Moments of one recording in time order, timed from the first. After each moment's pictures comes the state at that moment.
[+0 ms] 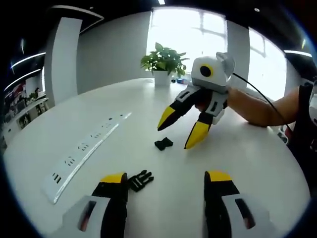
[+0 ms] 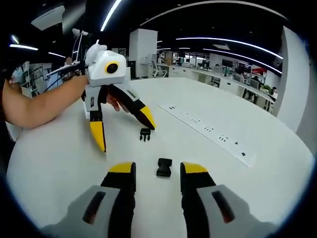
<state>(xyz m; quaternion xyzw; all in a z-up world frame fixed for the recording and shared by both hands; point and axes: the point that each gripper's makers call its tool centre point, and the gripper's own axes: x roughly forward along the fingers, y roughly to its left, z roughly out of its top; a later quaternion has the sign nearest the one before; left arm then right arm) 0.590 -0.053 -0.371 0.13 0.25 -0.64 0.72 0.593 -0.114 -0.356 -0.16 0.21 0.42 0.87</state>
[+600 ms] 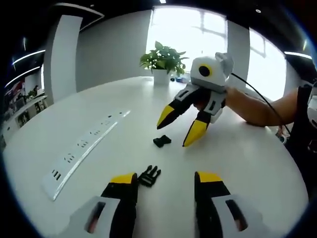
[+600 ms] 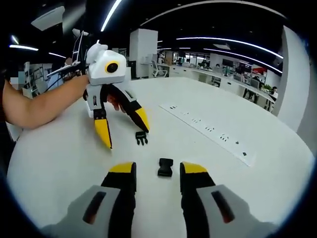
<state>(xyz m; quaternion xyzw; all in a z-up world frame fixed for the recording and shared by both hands) 0.587 -0.048 -0.372 0.13 0.26 -0.64 0.71 0.591 -0.113 -0.357 -0.15 0.21 0.43 0.87</state>
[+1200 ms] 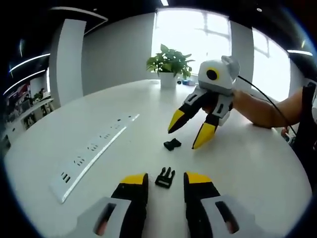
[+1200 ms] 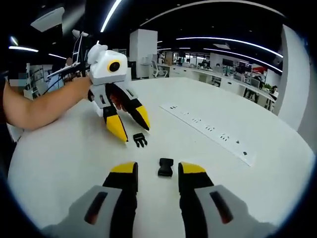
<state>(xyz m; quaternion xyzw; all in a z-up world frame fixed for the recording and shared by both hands) 0.600 -0.044 -0.367 0.13 0.24 -0.62 0.74 0.591 -0.114 -0.356 -0.15 0.21 0.43 0.87</state>
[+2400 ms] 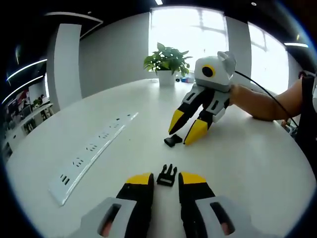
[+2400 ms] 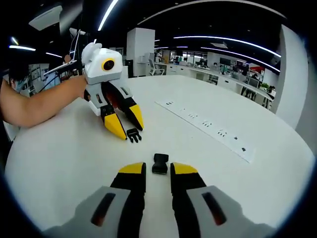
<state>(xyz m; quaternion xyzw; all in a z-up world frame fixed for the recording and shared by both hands) 0.604 -0.049 -0.376 0.16 0.22 -0.62 0.73 0.600 -0.119 -0.367 -0.15 0.22 0.41 0.87</state>
